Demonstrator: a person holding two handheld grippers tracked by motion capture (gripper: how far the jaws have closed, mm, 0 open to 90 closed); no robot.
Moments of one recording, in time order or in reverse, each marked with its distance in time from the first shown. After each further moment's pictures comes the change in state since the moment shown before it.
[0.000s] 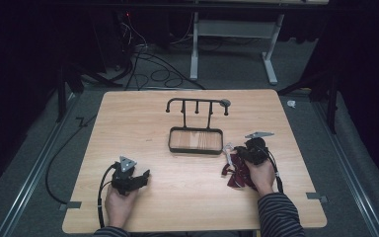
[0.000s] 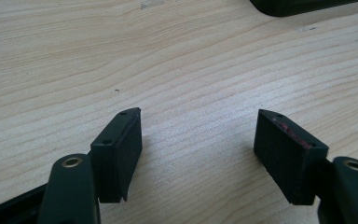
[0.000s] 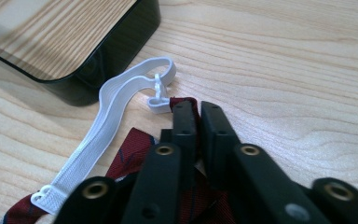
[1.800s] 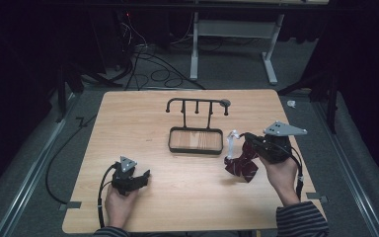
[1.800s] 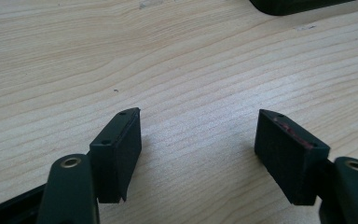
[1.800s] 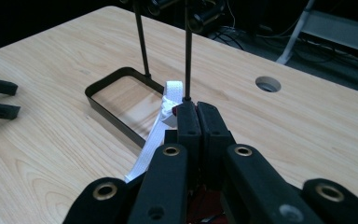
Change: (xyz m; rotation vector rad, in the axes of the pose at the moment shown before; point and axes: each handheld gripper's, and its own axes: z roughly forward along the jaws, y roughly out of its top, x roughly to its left) left arm -0.001 0.000 0.000 0.001 0.001 0.008; right arm 0.038 0.038 -0.140 -0.306 0.081 -0.193
